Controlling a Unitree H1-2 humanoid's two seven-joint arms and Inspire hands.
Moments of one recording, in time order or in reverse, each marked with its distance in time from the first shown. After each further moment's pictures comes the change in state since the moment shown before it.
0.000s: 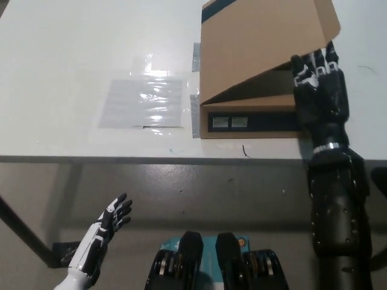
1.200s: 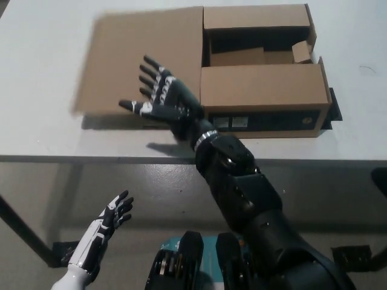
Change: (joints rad) left_arm -0.018 0.020 -0.011 -0.002 0.007 0.000 -0.003; right_arm -0.275 0.103 0.322 0.660 -0.364 -0.112 0.026
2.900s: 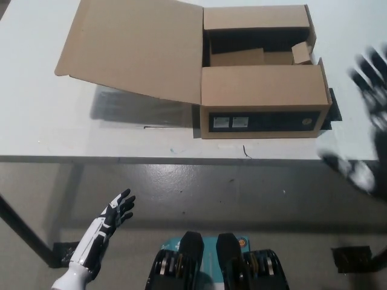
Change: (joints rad) left_arm -0.008 0.005 -0.011 0.011 -0.005 -0.011 -0.001; right_arm 0.841 -0.359 -0.206 -1.564 0.000 0.116 0.018
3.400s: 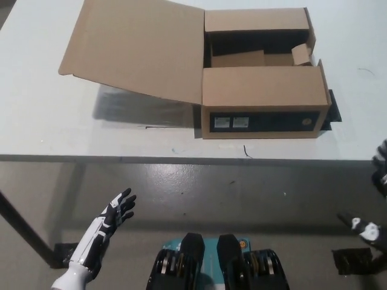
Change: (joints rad) left_arm 0.005 -0.001 0.001 0.000 -0.007 -0.004 -0.012; right_arm 0.134 -0.020 0.022 0.432 -0.086 -0.212 0.007
